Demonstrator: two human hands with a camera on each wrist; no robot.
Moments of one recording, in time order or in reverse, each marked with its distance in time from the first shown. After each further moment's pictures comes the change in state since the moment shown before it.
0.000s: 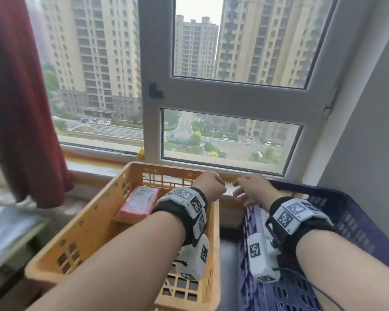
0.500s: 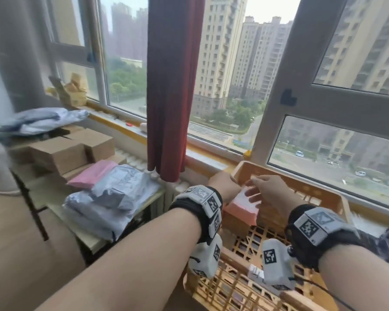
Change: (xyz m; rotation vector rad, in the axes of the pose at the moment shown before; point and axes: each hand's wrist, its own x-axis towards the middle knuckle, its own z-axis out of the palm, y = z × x) left_hand -0.118 -0.172 -0.188 -0.046 0.282 -0.254; right_hand -0.075 -0.135 0.234 0.001 -0.265 -0.221
